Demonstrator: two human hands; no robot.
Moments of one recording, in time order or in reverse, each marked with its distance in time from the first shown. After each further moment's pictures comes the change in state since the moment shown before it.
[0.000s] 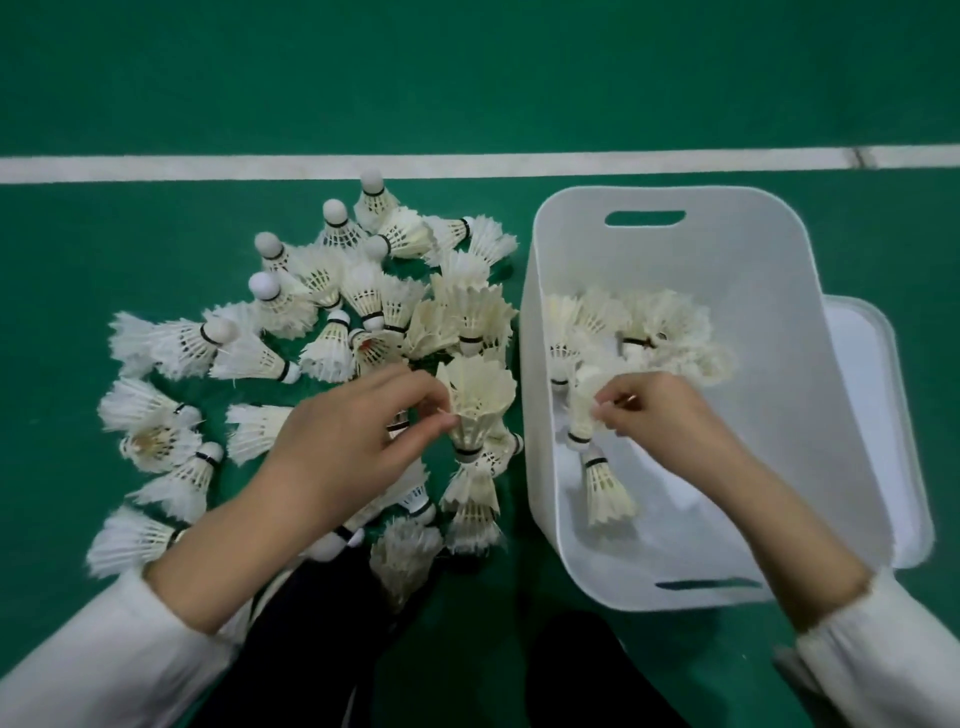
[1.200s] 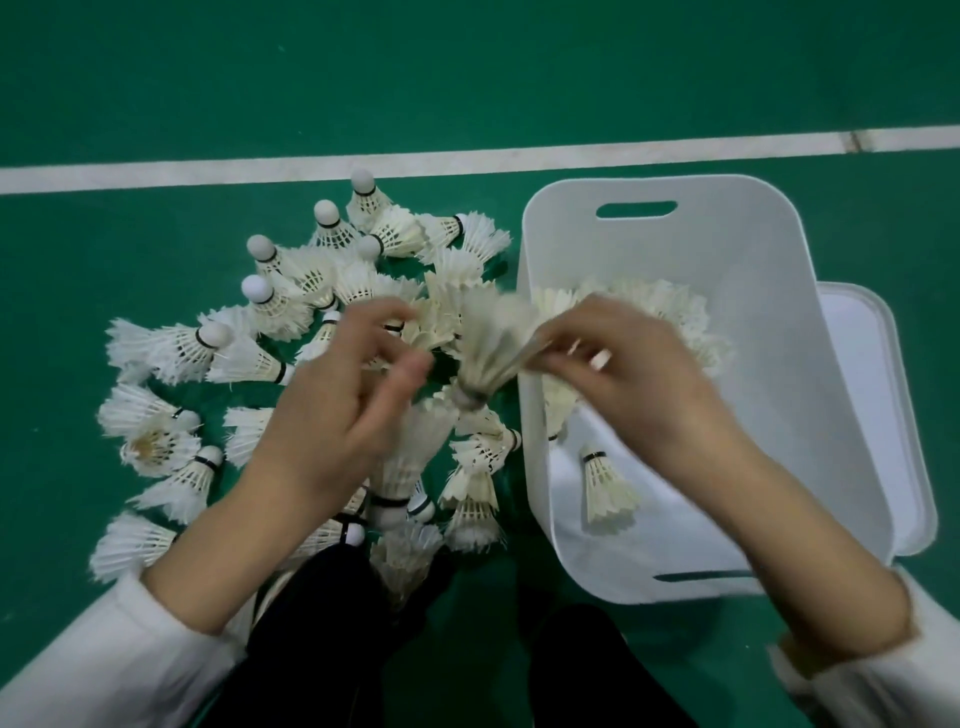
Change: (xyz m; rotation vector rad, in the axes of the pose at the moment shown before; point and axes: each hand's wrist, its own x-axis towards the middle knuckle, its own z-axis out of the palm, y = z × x) left_hand 0.008 0.023 -0.011 -0.307 0.222 -0.038; right_hand -0.038 -0.073 -0.026 0.129 0.178 -0.485
